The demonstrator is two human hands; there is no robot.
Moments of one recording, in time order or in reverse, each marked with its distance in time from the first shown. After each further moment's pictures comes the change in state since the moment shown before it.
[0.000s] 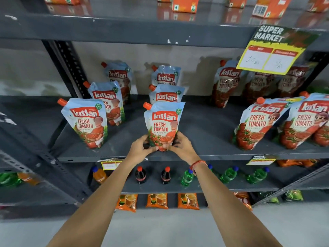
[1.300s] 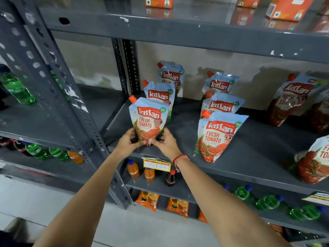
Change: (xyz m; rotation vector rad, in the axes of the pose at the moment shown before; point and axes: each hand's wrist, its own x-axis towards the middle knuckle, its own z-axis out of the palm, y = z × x) left_hand -0.025 -0.088 -0.155 -0.097 0.231 -0.185; right_hand 0.051 -0.067 0.182 0.031 -0.195 -0.084
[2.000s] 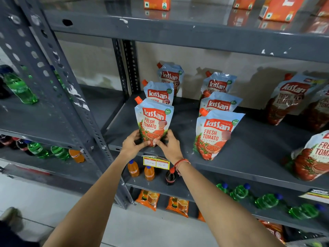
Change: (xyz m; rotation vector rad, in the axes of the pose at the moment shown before) left_hand -0.019 0.010 0.022 -0.002 0.068 -0.008; right_hand -0.018 0.011 -0.008 -0.095 0.104 -0.081
